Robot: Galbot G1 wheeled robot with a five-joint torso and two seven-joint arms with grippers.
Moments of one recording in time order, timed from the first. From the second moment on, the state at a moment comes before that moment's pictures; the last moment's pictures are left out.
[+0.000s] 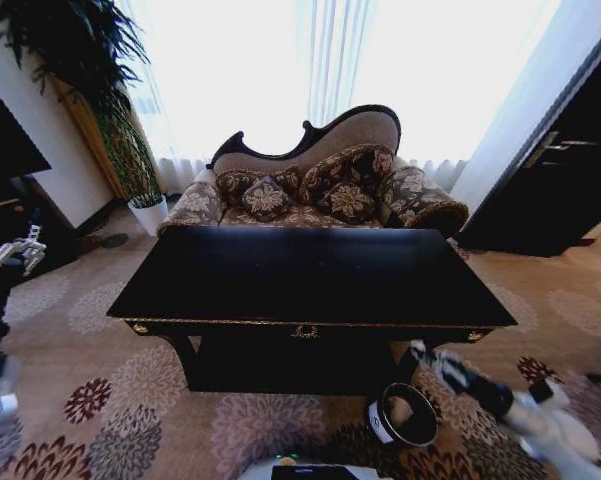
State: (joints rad) left arm 1.54 -1.11 -1.37 -2.34 -1.09 0.08 0.03; right arm -1.69 0.85 0.81 1.52 1.01 0.19 -1.34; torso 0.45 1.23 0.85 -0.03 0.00
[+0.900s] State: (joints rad) left arm 1.59 -1.12 -1.41 -2.37 -1.08 0.08 0.03; right arm -1.37 0.93 0.50 1.02 0.41 0.26 -0.67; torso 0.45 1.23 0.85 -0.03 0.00
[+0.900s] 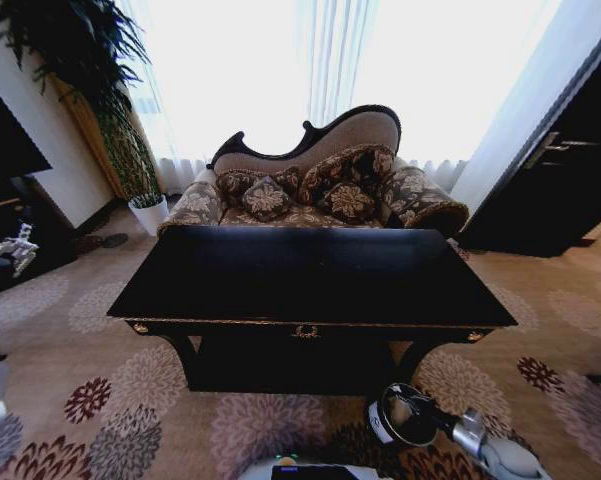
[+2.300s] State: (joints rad) left arm 1.61 -1.17 -1.36 -2.39 -0.99 0.08 0.04; right arm -1.12 1.06 0.40 0.67 0.27 0.06 -0.20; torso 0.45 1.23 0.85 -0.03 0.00
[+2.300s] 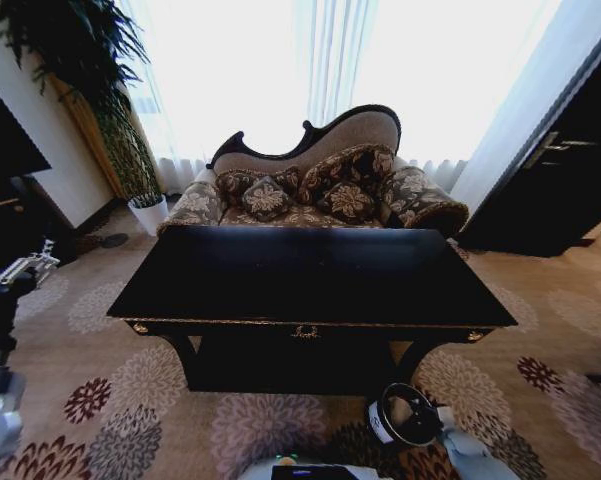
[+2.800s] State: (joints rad) left arm 1.62 -1.19 -1.36 -2.41 -0.98 0.07 0.03; right arm -1.17 1.05 0.45 0.75 0.25 0.11 -0.31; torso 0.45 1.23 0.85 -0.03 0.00
